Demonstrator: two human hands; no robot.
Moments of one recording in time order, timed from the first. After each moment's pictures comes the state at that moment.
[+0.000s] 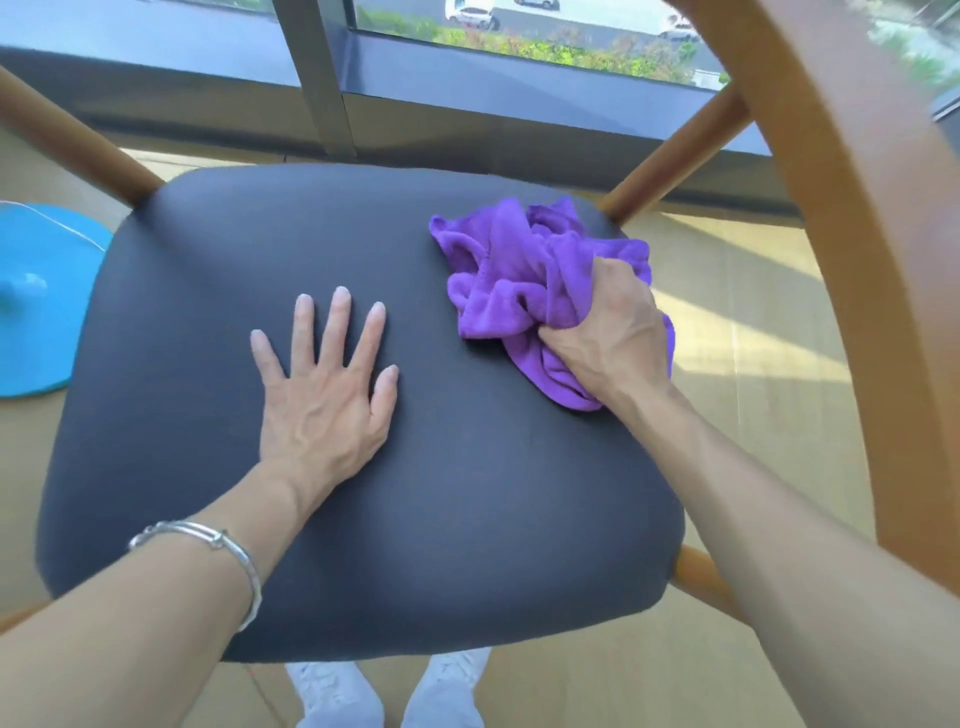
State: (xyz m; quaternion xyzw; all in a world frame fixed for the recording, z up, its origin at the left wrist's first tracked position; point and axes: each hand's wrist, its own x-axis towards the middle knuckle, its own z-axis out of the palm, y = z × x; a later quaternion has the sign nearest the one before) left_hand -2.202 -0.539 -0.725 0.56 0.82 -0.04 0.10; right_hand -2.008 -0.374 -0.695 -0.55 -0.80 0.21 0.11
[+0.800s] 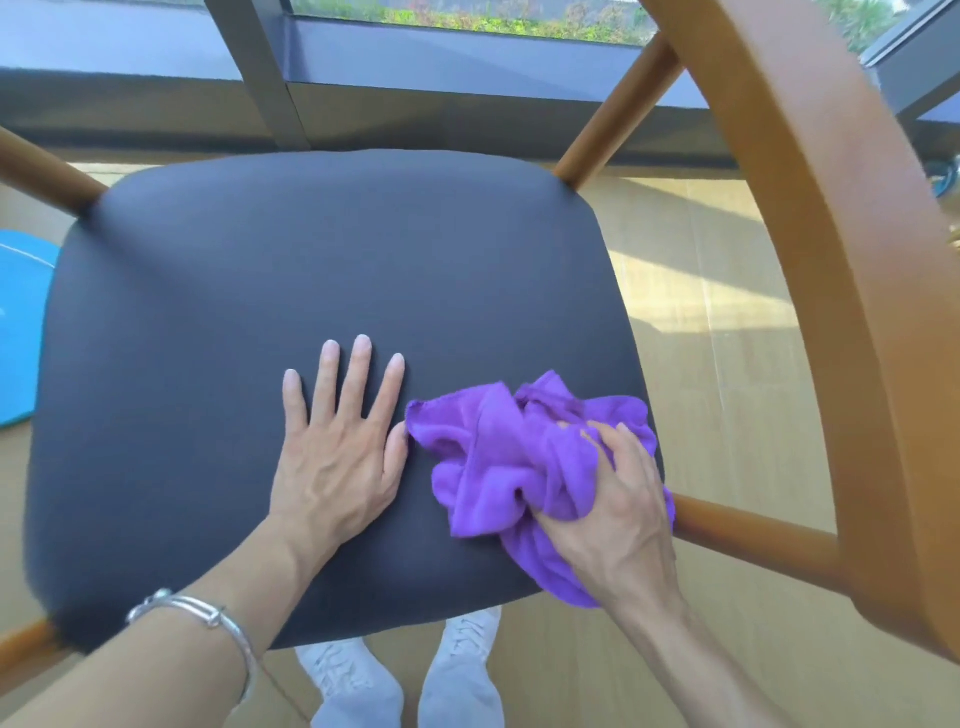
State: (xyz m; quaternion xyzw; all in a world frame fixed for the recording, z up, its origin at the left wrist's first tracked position) left_hand -2.165 -0.573 -0.722 0.66 0.75 -0.03 0.10; right_hand -1.923 -0.544 -0.704 -0.60 -0.76 0.22 0.14
